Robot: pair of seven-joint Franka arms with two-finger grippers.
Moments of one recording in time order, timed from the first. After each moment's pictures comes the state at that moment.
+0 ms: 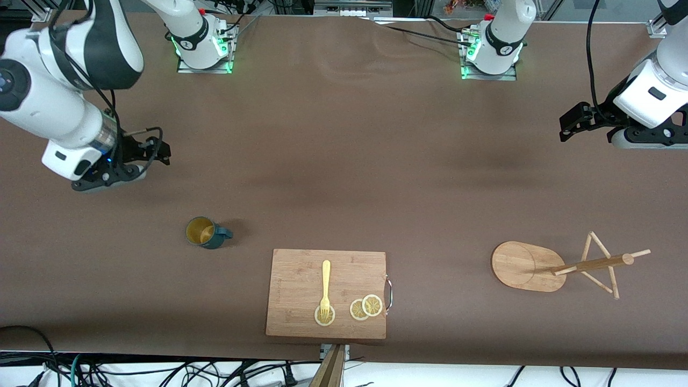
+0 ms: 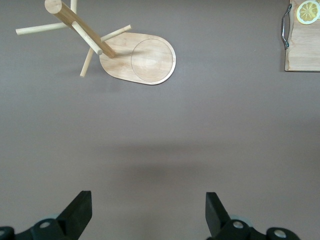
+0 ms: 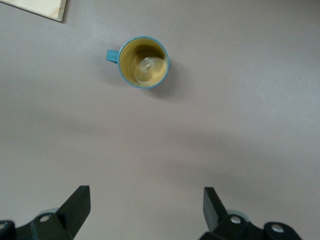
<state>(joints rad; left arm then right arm) -0.05 -0.02 -0.03 -1.67 0.01 1.63 -0.09 0.16 0.13 -0.03 -1.86 -0.01 1.93 -0.16</state>
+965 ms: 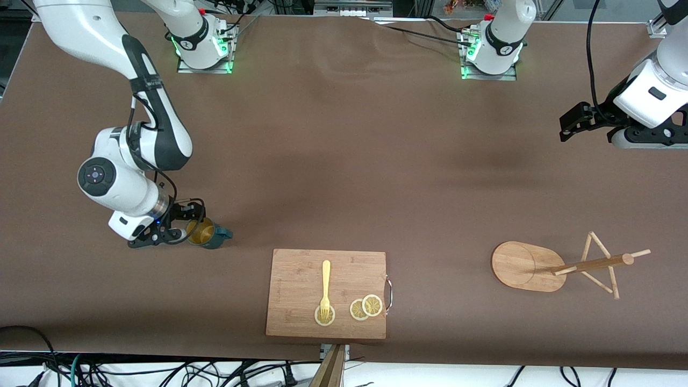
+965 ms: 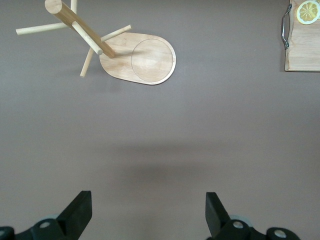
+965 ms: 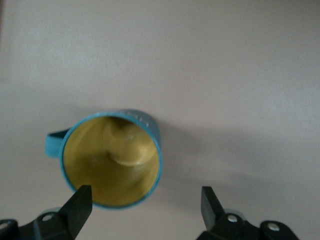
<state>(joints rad) -0.05 -0.02 -0.03 -1.67 0.01 1.63 -0.09 0.16 0.54 -0.03 -1.73 0.02 2.30 -0.08</state>
